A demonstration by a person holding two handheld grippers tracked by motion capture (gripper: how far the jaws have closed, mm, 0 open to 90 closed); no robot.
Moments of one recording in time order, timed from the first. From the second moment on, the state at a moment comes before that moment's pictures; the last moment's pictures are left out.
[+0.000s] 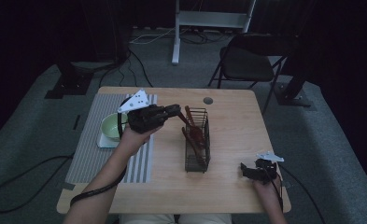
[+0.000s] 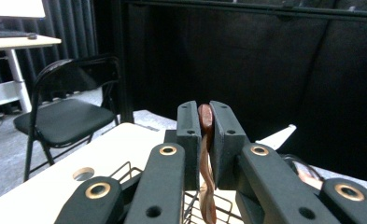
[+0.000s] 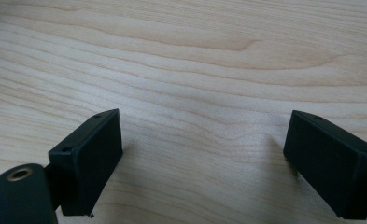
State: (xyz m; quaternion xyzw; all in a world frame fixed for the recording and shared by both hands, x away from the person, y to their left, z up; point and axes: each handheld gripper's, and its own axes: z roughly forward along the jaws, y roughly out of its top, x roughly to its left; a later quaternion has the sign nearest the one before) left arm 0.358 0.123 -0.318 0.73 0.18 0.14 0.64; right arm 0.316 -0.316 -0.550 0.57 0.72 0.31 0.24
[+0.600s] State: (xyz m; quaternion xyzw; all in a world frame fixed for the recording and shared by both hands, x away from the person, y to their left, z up) left arm 0.352 0.166 -0.290 0.69 0.21 0.19 0.66; right arm 0.316 -0.316 -0.550 0.57 0.72 0.31 0.24
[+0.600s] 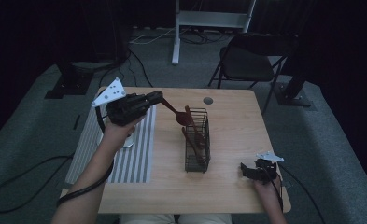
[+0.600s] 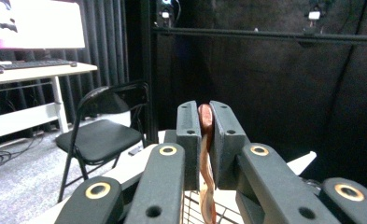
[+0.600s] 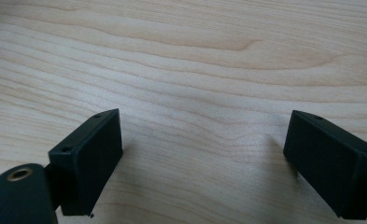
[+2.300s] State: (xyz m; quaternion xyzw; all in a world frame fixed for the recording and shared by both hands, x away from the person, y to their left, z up) left arm 0.350 0.320 -0.365 0.59 0.41 0.29 0.64; right arm 0.316 -0.315 -0.551 0.57 0.72 0.31 0.24
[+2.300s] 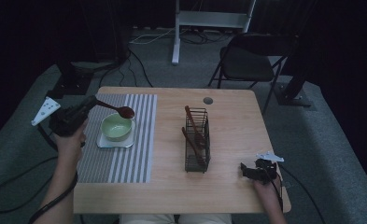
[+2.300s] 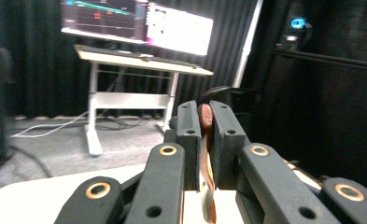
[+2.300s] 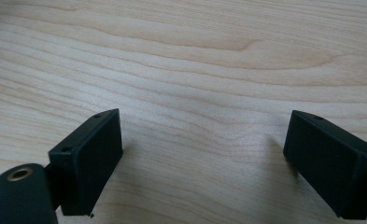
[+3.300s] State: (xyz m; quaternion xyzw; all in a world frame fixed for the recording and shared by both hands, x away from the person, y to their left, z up) left arm 0.368 0.345 -0.450 0.55 0.53 0.28 0.58; right arm 0.316 -0.315 -0.551 0.57 0.72 0.31 0.24
